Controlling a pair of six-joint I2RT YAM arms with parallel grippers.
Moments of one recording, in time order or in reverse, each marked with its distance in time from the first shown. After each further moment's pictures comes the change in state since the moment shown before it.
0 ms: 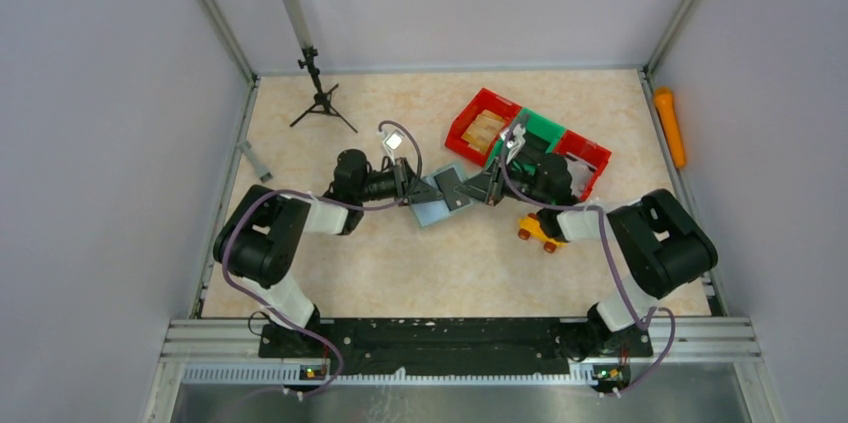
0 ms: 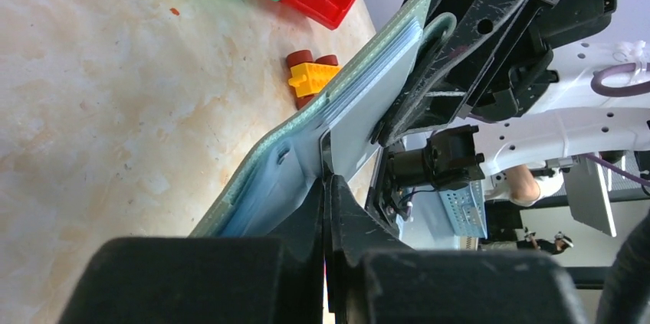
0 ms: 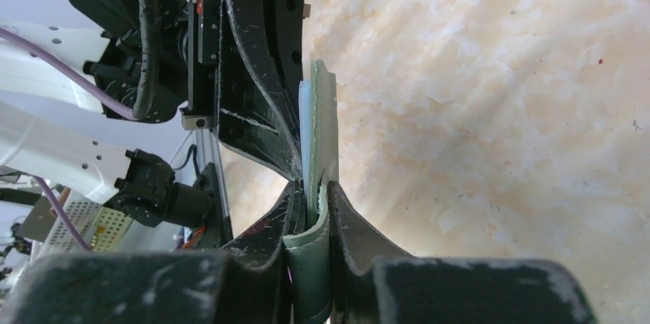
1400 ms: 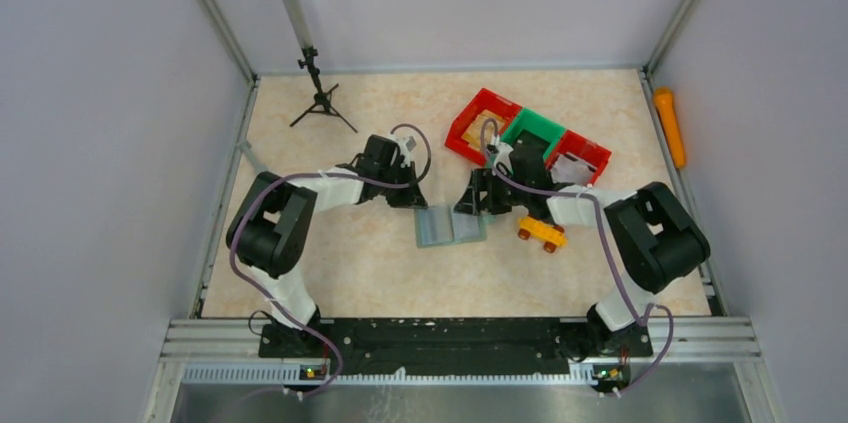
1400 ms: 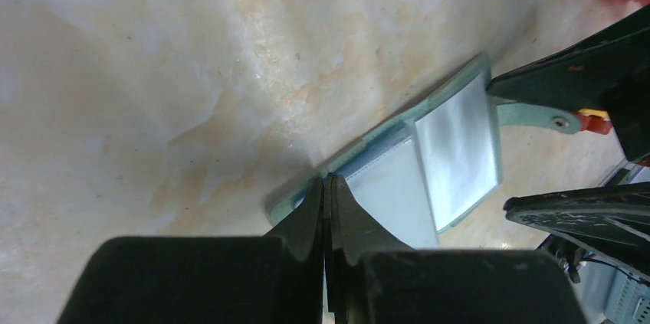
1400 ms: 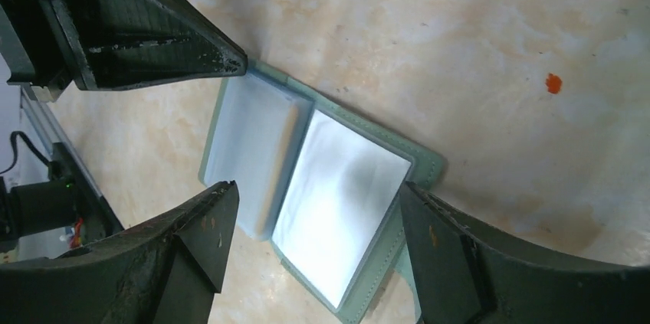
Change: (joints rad) left arm -0.046 0.050 0.308 -0.938 -0.477 0.432; right arm 0.038 0.040 0.177 -0.736 0.236 -0.261
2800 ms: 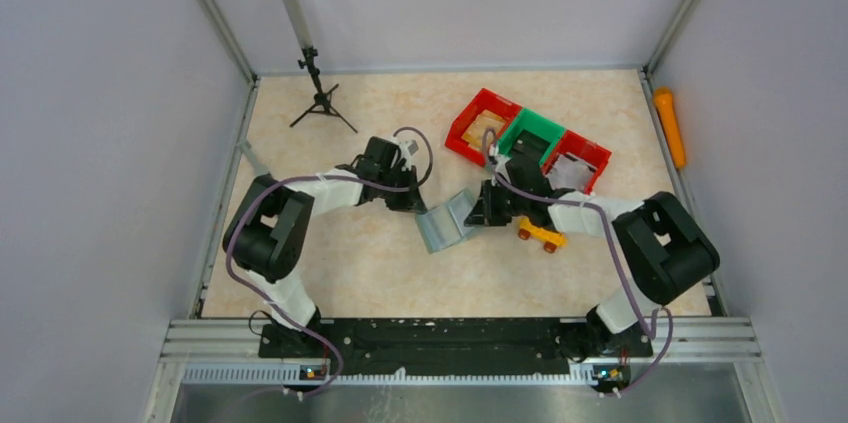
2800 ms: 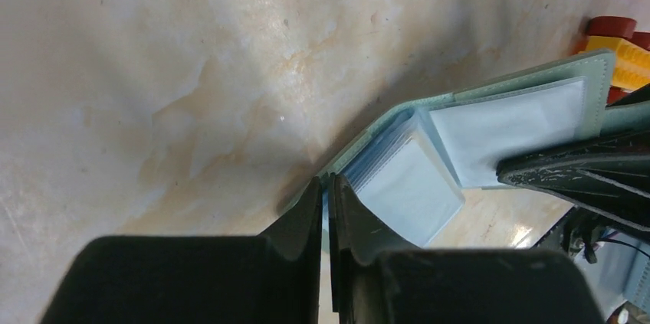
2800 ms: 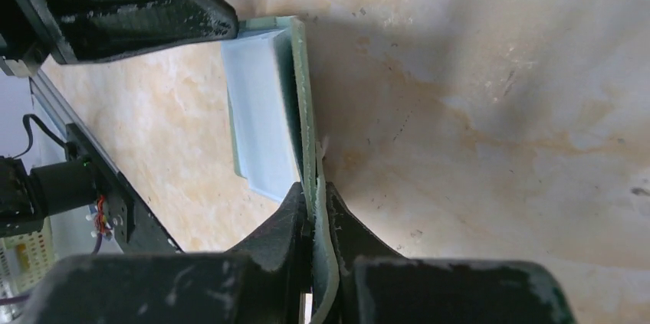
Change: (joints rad) left arm -0.025 0.024 0.039 -0.115 -0.003 0.063; right arm 0.050 -0.051 -0.030 -0.128 0.032 0.070
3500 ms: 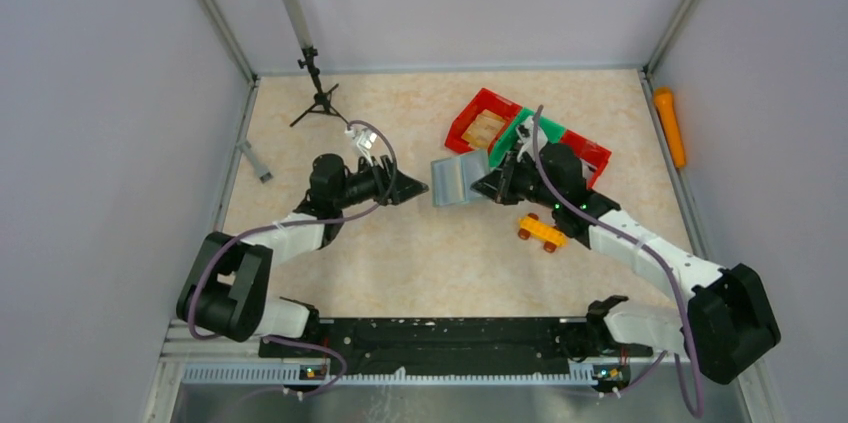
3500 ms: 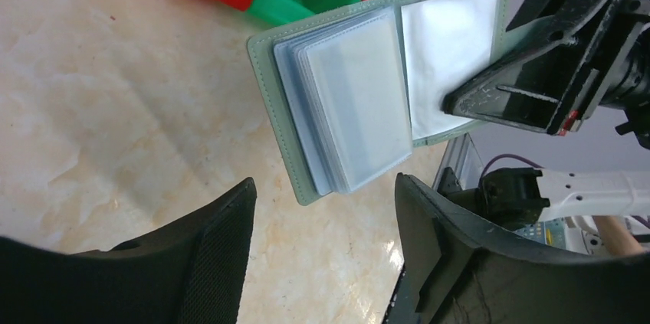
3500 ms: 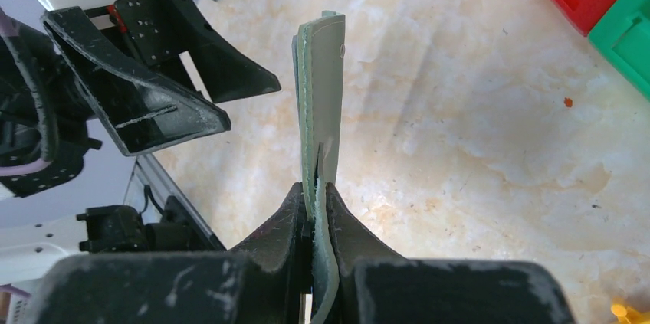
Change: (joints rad) left arm 0.138 -0.390 -0.437 0.759 0.284 -0.288; right arm 0.002 -0.423 0.000 -0.038 0.143 0.104
